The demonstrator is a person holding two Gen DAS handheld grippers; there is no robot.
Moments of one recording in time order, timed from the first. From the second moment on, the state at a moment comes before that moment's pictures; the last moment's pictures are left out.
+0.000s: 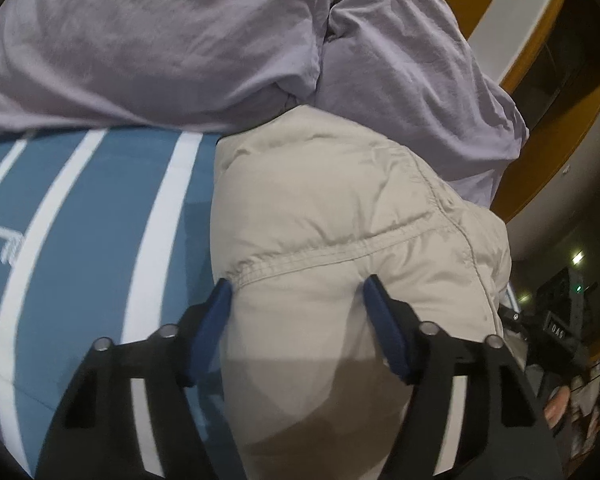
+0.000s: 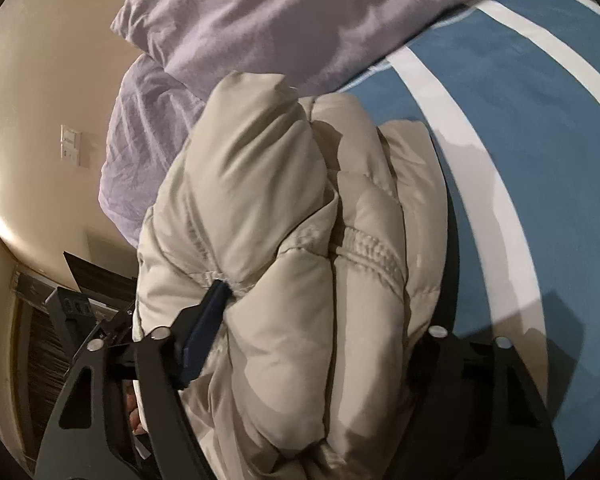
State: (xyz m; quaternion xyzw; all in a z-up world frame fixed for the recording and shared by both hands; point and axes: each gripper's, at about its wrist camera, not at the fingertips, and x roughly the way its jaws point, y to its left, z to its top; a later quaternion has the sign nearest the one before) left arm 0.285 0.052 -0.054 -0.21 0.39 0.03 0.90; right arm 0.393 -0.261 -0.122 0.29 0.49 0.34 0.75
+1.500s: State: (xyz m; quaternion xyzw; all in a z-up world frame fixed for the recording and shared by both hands) left arm 0.280 0.157 -0.030 -0.28 0.36 0.07 0.89; right arm 0.411 -0.151 -0.105 0.27 0.47 0.40 0.74
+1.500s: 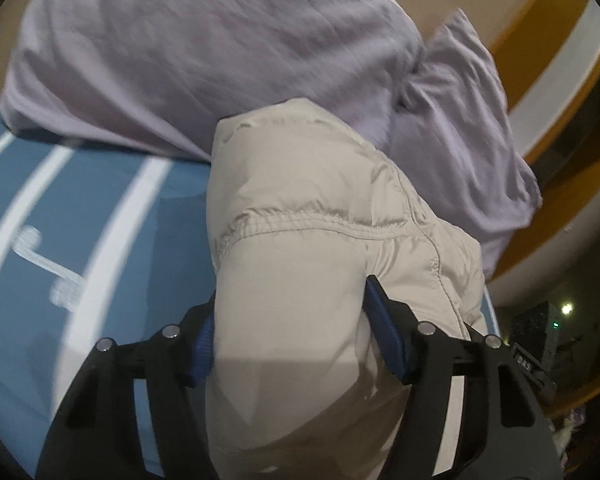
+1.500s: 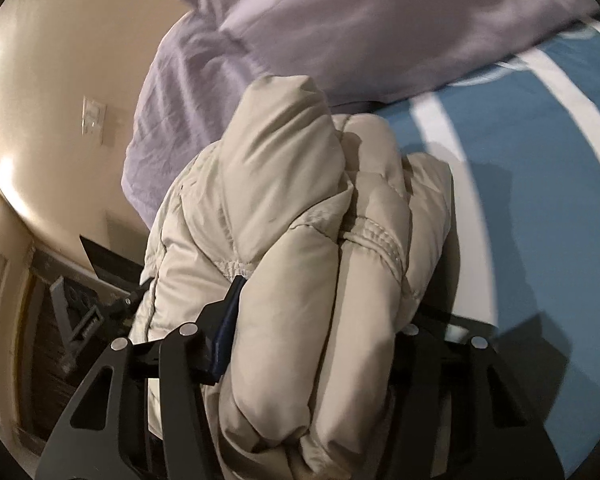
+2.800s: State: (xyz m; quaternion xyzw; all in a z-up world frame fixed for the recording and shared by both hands) left arm 0.296 0.101 -0.045 -0.03 0.32 0.17 0.93; right arm 0.379 -0.076 -0.020 0.04 0.32 0.30 0.90
